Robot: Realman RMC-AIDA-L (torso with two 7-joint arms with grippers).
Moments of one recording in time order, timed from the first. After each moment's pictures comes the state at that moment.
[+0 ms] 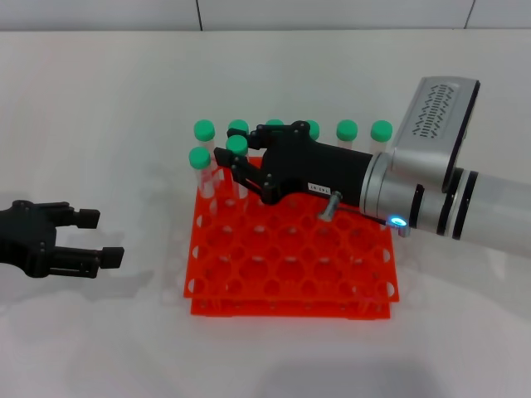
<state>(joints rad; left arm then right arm) -0.34 -1.98 0.74 1.00 2.14 1.77 -1.72 0.64 2.03 -2.26 -0.59 -0.20 -0.82 0.77</state>
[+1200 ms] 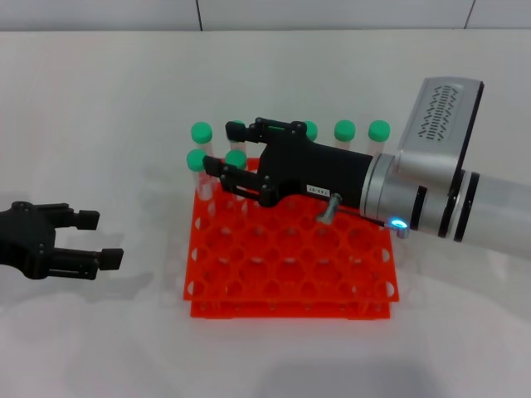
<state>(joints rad) -0.34 -1.98 0.74 1.00 2.14 1.78 -1.72 0.63 2.03 -2.26 -0.59 -0.21 -0.87 0.77</state>
